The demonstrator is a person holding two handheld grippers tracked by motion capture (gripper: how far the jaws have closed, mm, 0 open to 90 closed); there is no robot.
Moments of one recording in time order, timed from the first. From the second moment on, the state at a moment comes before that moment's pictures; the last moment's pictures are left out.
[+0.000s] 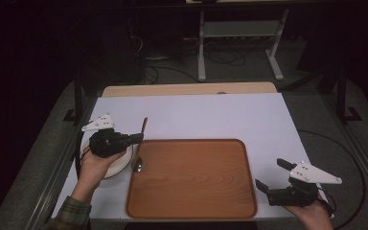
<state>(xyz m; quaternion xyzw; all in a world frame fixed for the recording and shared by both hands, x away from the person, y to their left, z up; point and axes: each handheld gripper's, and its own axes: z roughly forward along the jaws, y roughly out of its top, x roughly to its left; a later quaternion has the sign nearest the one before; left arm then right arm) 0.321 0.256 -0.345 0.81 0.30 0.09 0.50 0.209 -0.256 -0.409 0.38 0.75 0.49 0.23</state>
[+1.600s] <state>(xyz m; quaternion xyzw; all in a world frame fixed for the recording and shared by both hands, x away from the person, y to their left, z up) 0.330 0.185 -0.408 0.87 0.25 0.01 0.43 0.211 -0.257 -0.411 0.38 0.75 0.49 0.23</state>
